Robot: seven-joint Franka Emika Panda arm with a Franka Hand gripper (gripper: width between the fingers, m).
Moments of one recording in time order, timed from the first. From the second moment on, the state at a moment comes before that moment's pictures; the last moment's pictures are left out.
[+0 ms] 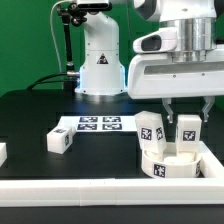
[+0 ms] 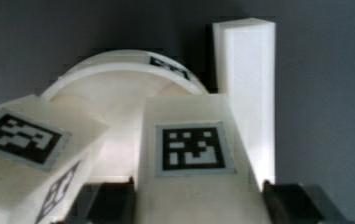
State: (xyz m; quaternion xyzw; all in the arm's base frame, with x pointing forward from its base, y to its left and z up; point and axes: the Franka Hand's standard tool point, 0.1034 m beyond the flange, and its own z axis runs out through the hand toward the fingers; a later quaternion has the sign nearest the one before) arm 0.565 0.116 0.079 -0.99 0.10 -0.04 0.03
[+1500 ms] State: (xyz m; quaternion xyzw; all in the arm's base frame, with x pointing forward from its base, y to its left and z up) arm 0.565 0.124 0.080 -0.75 0.65 0.03 0.10
